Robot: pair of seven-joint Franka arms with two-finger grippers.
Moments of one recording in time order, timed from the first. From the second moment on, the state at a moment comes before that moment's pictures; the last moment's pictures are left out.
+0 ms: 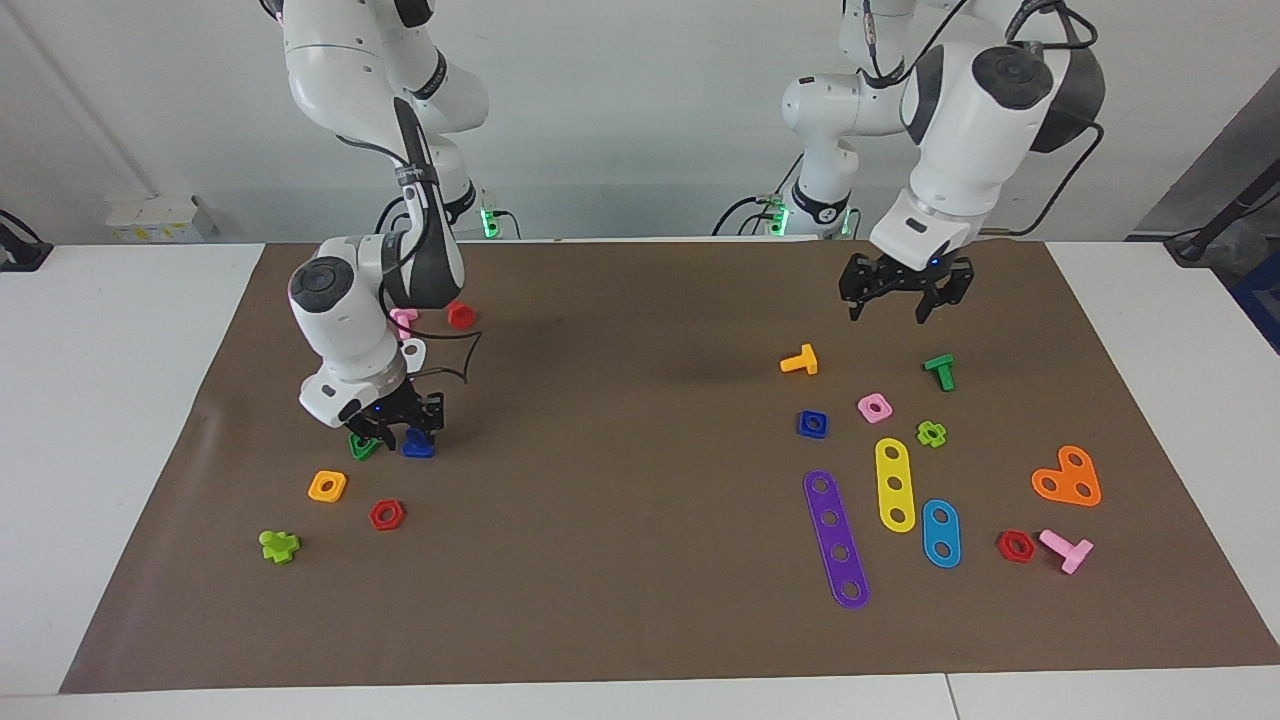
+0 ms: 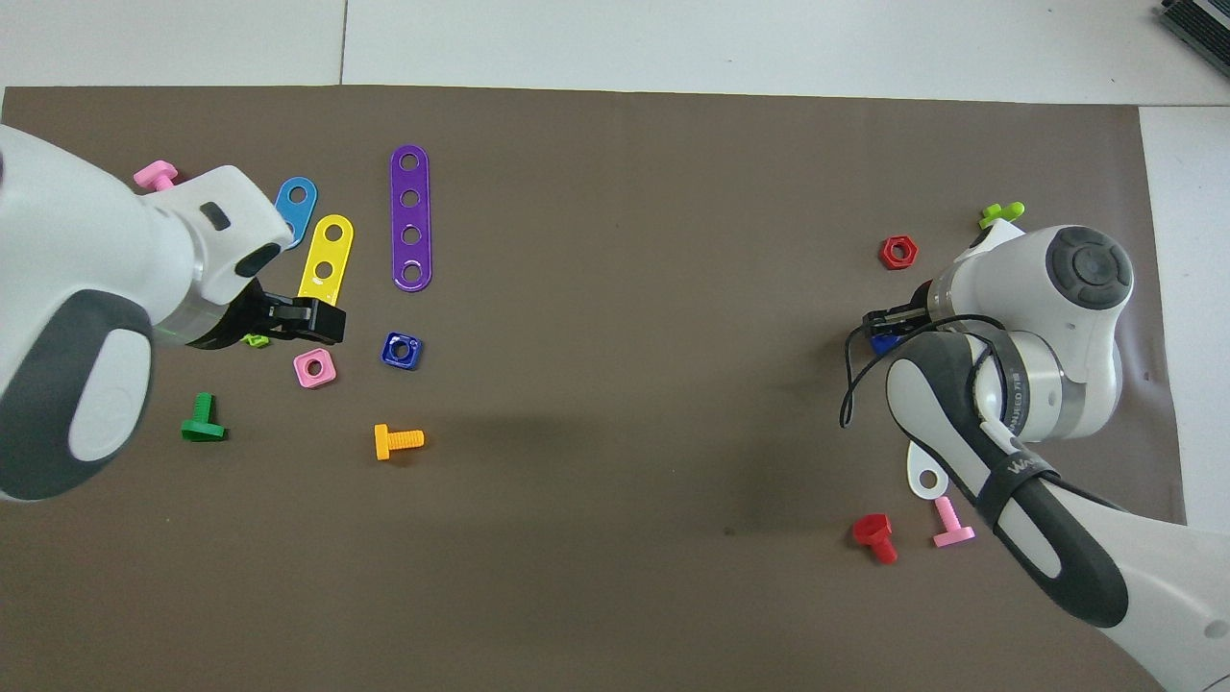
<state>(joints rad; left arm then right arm) -0.15 0.03 -0.14 -1.80 0.01 1.83 -0.12 0.09 0.28 -0.03 -2.04 0.02 2.37 -0.09</state>
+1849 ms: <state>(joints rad) -0.18 0.25 -0.13 -2.13 0.01 2.42 0.16 0.50 0.32 0.08 -1.78 0.03 2.29 0.69</state>
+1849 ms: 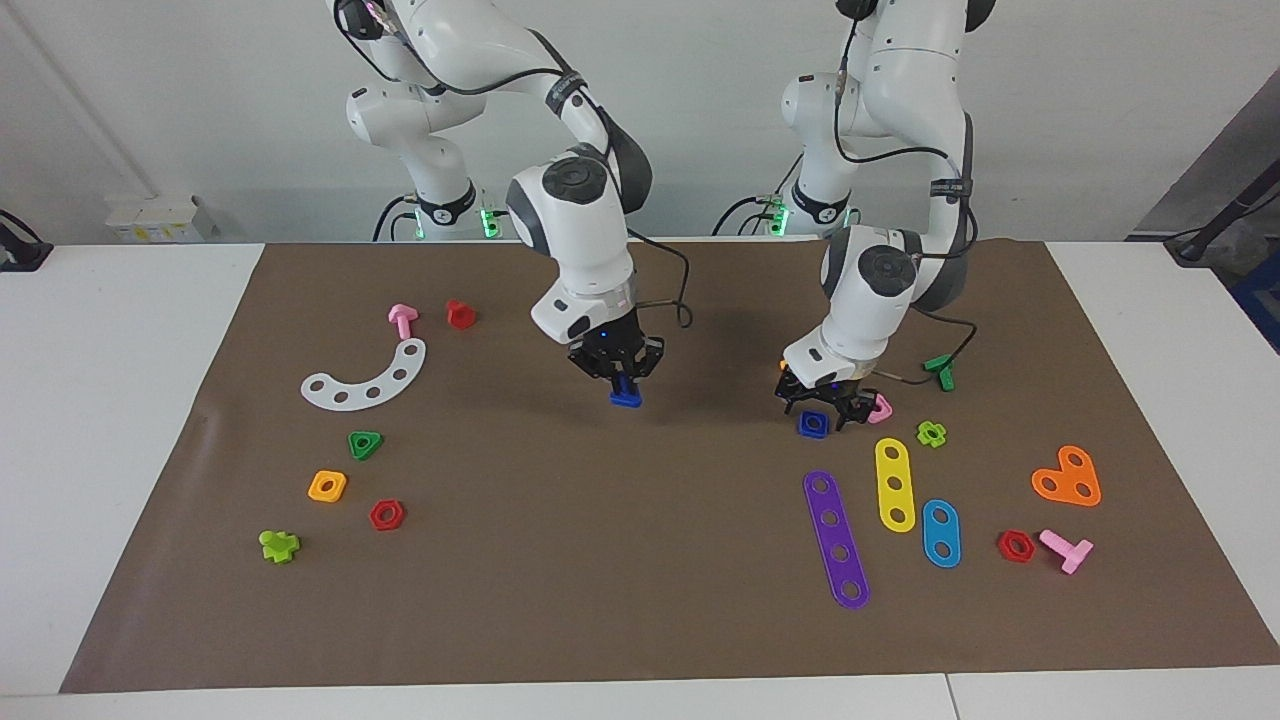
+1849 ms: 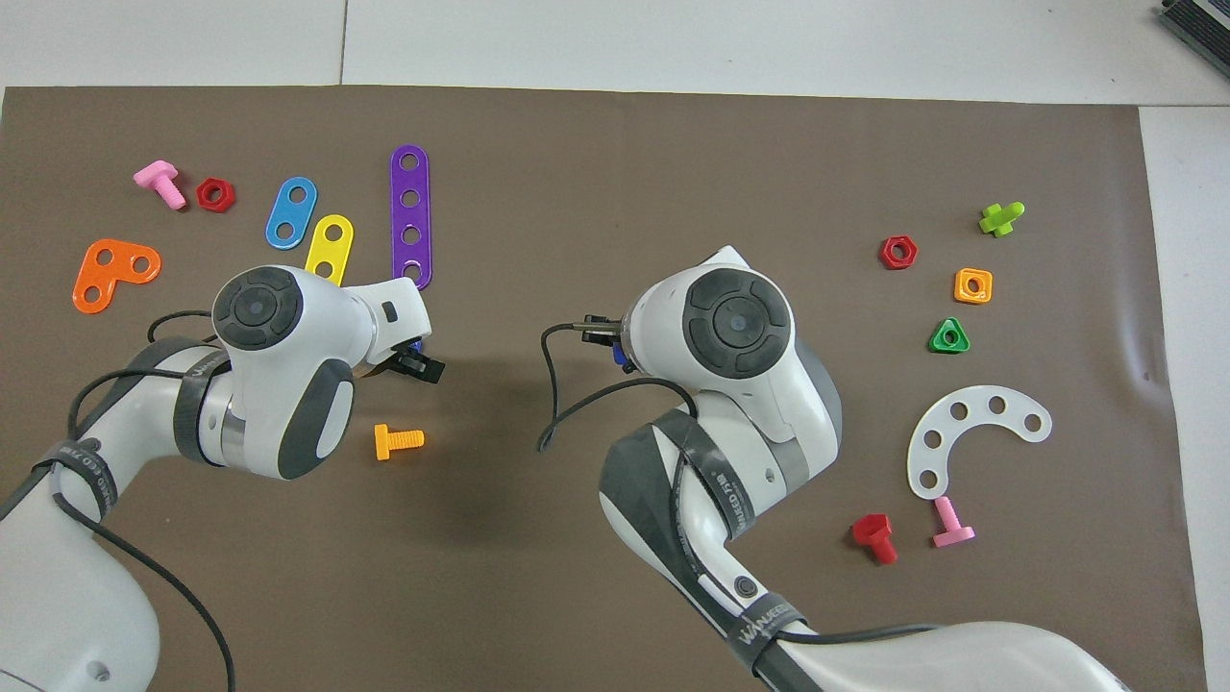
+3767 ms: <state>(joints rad) -0.19 0.25 -0.13 -2.14 0.01 2.44 0.15 0.32 0.15 0.06 -1.78 -0.07 2.17 0.67</state>
